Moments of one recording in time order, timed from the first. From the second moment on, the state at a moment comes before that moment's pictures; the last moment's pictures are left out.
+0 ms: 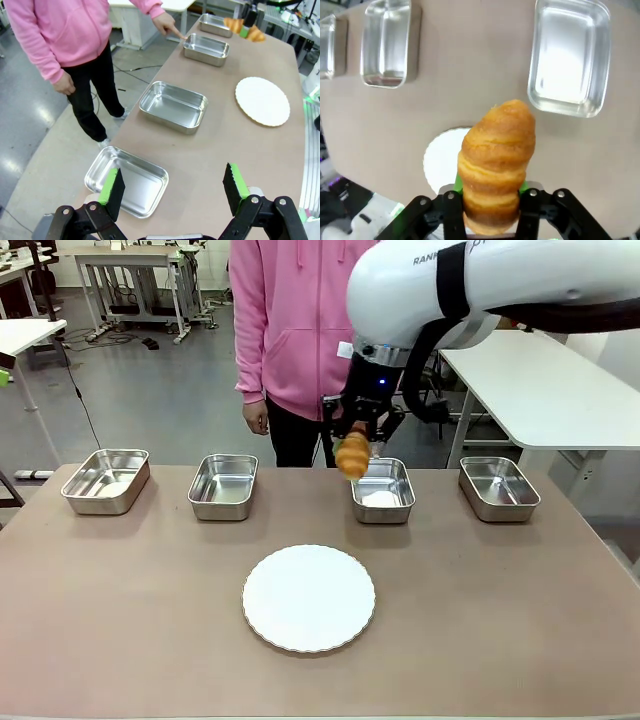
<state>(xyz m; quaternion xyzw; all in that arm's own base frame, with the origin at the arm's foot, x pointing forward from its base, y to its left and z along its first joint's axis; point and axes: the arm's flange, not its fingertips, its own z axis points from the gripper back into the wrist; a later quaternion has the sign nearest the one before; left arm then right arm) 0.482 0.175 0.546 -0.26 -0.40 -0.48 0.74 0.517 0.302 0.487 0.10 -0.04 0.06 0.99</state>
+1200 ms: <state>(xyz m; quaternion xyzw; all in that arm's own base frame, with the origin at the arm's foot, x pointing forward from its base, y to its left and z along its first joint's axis) 0.482 0.175 0.546 -0.26 -0.40 -0.48 0.74 0.582 0.253 0.437 0.10 -0.02 0.09 0.99</state>
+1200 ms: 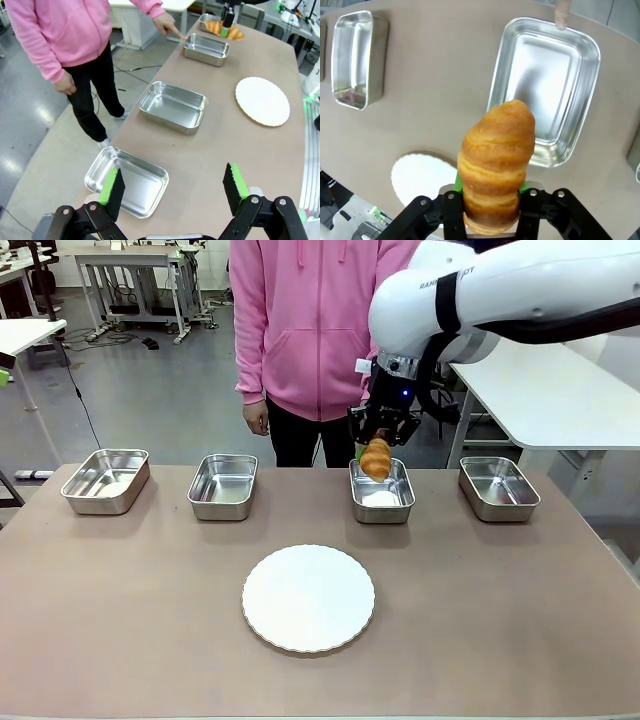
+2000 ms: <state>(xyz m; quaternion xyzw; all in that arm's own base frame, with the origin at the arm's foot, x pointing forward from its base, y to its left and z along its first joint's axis) 0.482 0.175 0.546 -0.26 -0.40 -0.48 0.74 0.612 0.245 0.361 0.06 -0.05 0.12 0.99</state>
